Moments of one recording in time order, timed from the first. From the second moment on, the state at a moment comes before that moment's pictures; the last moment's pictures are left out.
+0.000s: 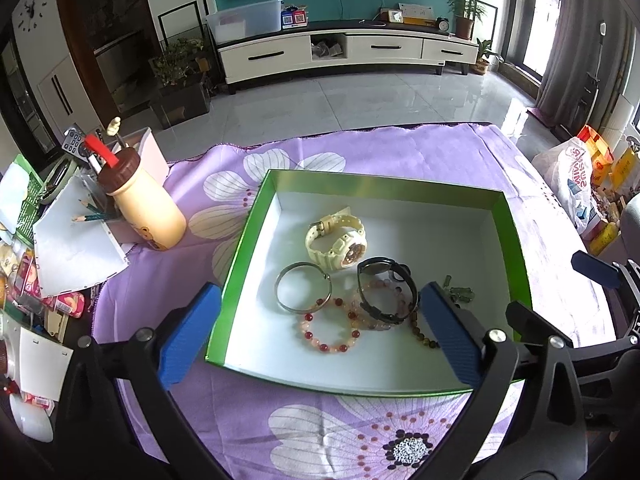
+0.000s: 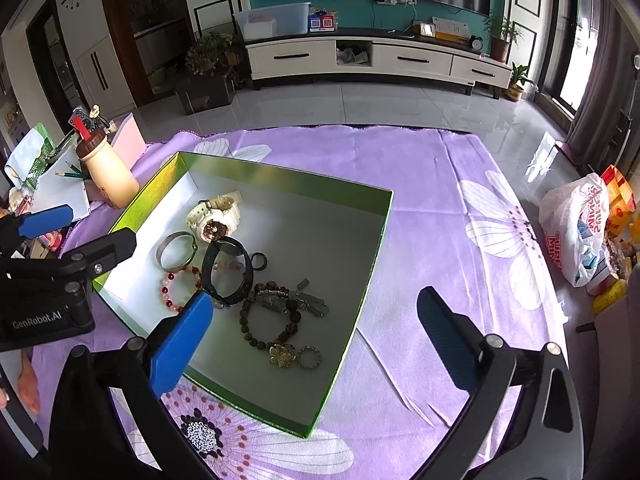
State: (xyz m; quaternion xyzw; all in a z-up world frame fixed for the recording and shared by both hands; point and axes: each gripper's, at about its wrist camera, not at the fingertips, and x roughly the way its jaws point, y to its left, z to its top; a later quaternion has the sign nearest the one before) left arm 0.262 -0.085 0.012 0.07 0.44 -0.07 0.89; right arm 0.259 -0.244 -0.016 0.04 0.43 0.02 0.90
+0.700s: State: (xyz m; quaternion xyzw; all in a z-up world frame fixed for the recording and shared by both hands) left arm 0.259 -0.074 0.071 0.07 0.47 -0.06 0.88; right arm 0.246 -0.234 0.042 0.04 0.46 -0.02 0.89
